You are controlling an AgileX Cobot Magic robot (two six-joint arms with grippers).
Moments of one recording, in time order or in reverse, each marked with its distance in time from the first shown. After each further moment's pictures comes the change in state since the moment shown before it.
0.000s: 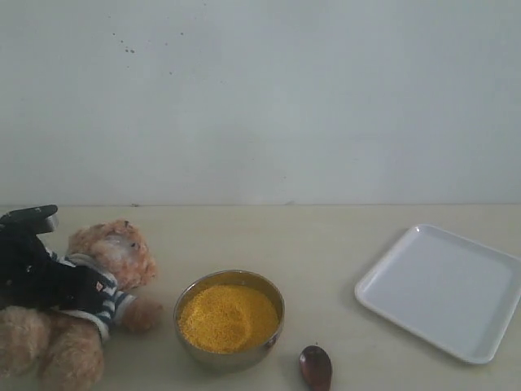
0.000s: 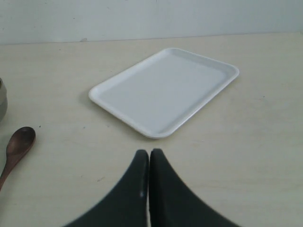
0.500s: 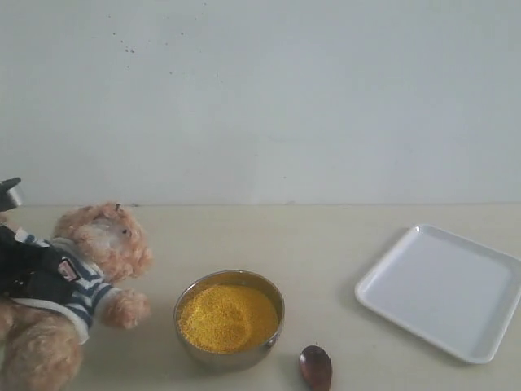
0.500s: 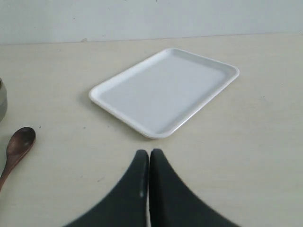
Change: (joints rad) left arm 0.082 -0.227 0.053 -0.045 0.287 0.078; right arm 0.000 0.000 0.000 0.000 0.000 0.000
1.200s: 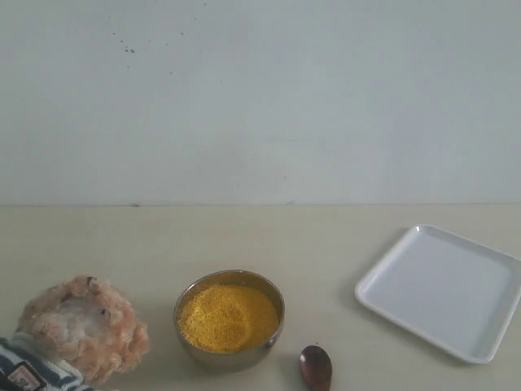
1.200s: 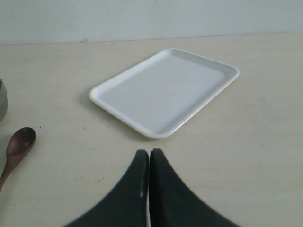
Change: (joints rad) left arm 0.126 -0.344 0.485 -0.192 0.131 0.212; right arm 0.000 0.000 0.000 0.000 0.000 0.000
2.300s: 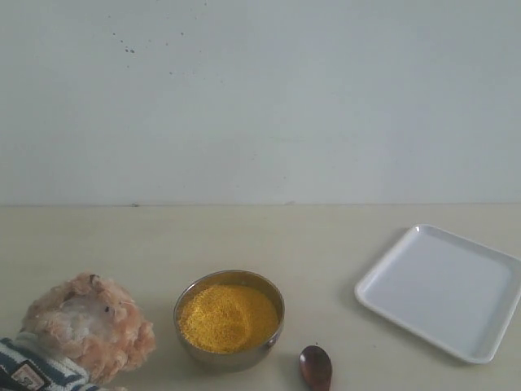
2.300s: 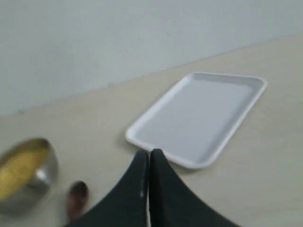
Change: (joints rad) left arm 0.000 -0.001 0.003 -0.023 0.037 0.000; right arm 0.009 0.000 0.000 0.236 -0.130 0.079
